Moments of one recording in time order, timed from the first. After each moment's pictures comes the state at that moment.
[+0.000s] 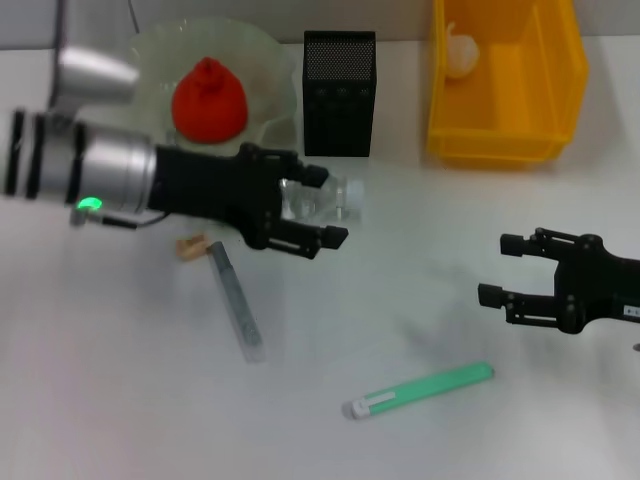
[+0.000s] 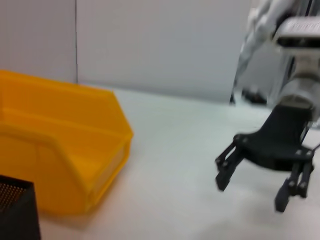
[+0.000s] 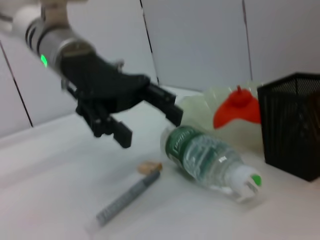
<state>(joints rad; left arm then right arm) -0.70 -1.99 1.18 0.61 1.80 1.41 -1.40 0.33 2.02 -0.86 -0.59 -1.82 -1.49 1.18</state>
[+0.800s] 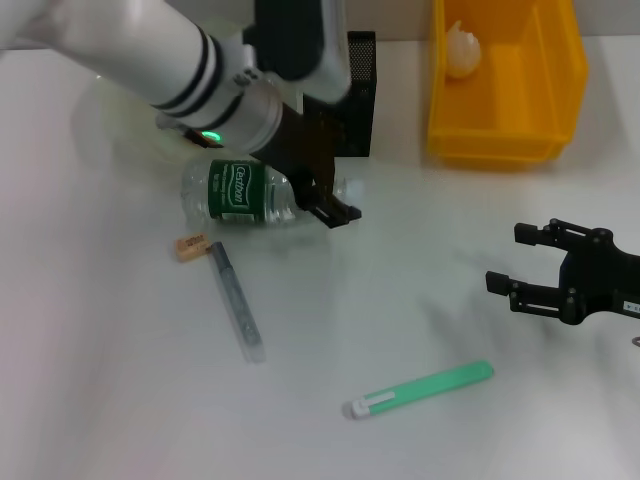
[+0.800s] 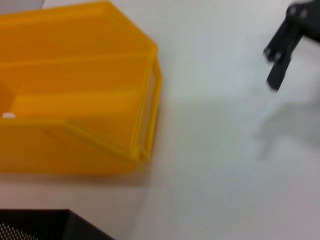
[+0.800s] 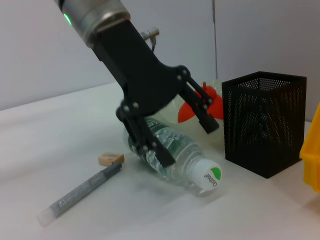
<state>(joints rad) -0.98 -2.08 1.39 0.70 2.31 1.11 -1.65 0.30 2.06 -0.81 -0.62 -1.83 -1.41 1.09</state>
